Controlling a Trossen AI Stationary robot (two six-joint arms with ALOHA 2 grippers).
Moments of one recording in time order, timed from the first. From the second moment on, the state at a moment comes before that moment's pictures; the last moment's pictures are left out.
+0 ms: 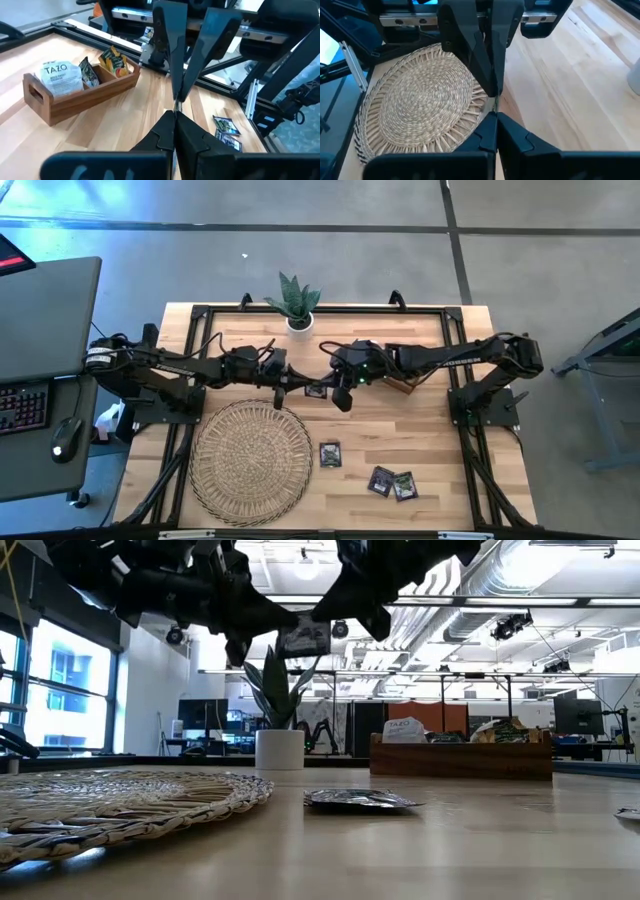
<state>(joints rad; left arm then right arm) 0.10 1.30 0.54 0.63 0.14 -0.34 -0.05 1.57 1.13 -0.10 -0.07 0.31</state>
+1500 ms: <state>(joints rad) 0.10 1.30 0.54 0.49 0.08 -0.35 -0.20 1.22 0.66 -0.37 0.51 0.51</state>
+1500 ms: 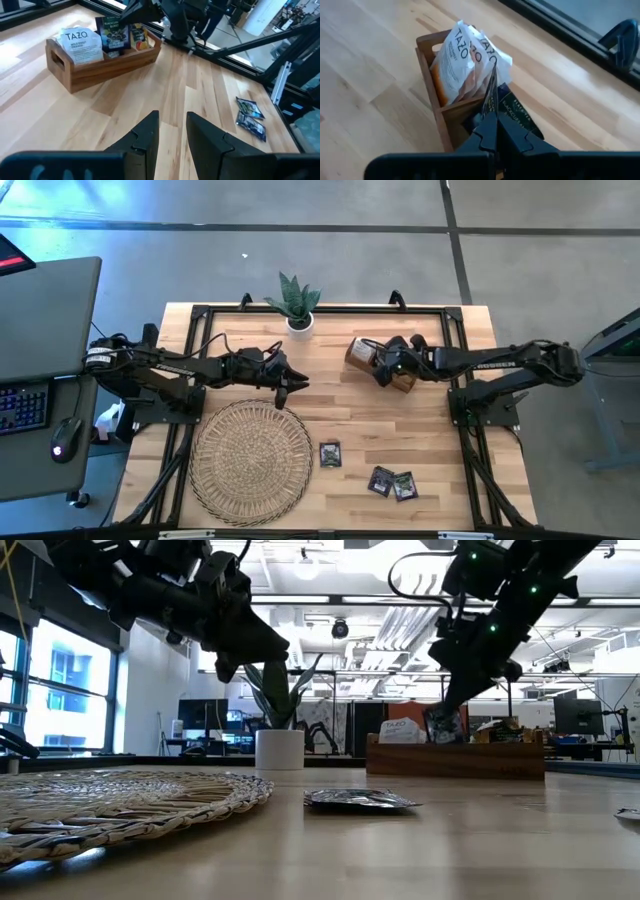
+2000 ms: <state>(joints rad) 0.10 1.30 0.54 0.49 0.08 -0.35 -0.23 1.22 0.66 -0.36 0.54 0.44</state>
